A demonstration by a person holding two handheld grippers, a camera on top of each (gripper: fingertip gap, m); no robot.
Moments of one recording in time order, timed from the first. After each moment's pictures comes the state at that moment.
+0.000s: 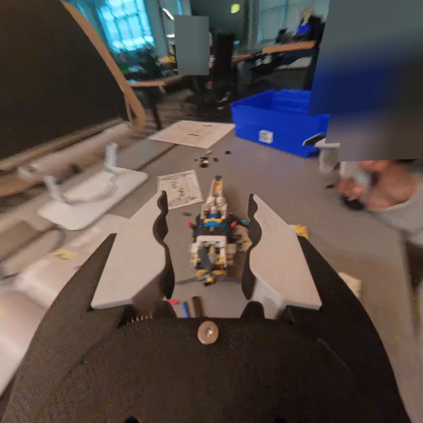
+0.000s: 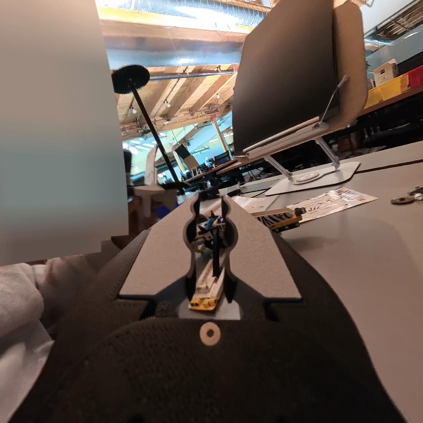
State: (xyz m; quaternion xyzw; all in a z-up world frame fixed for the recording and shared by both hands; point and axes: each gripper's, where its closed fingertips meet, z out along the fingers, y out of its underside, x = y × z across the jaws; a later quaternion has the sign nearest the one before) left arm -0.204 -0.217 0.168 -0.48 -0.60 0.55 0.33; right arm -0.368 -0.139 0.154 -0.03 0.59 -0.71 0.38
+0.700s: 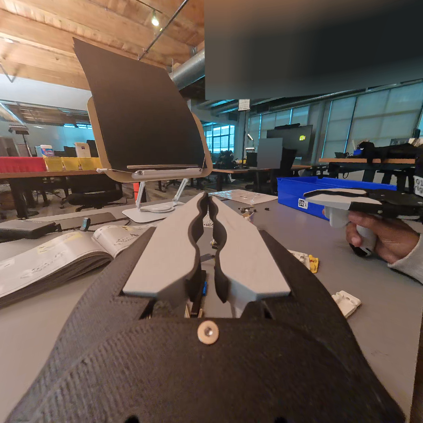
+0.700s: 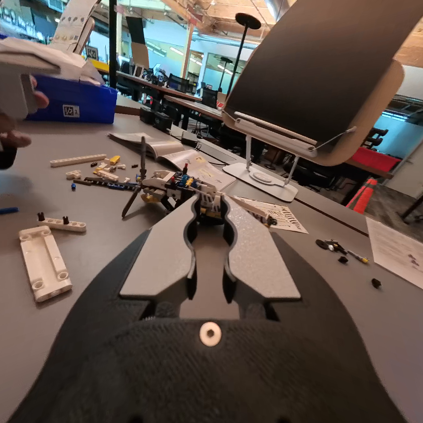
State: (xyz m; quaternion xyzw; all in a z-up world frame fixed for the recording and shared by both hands) left arm -0.097 -0.180 0.167 -0.25 -0.54 0.72 0.35; right arm -0.312 -0.157 0.123 -0.25 0.66 -0.71 0.05
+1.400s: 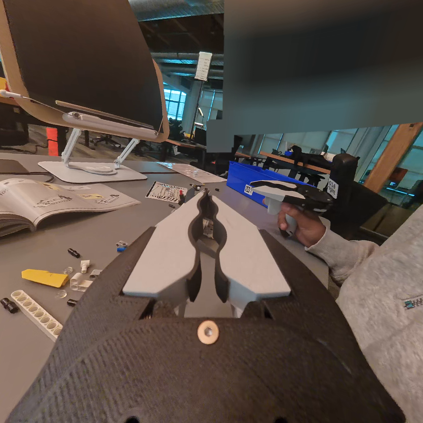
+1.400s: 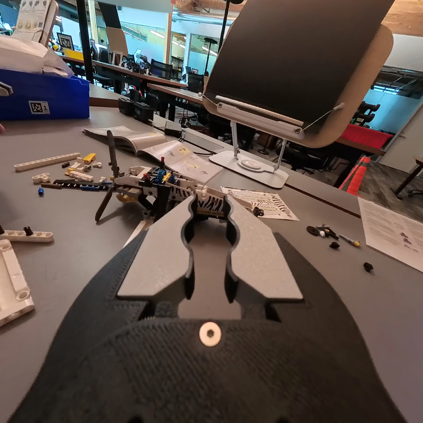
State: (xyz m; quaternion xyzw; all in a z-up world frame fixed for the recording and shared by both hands) left arm -0.112 -0.177 0.143 -0.27 -0.58 0.59 0.49; right arm -0.331 -0.180 0.119 -0.21 0.69 -0.69 0.05
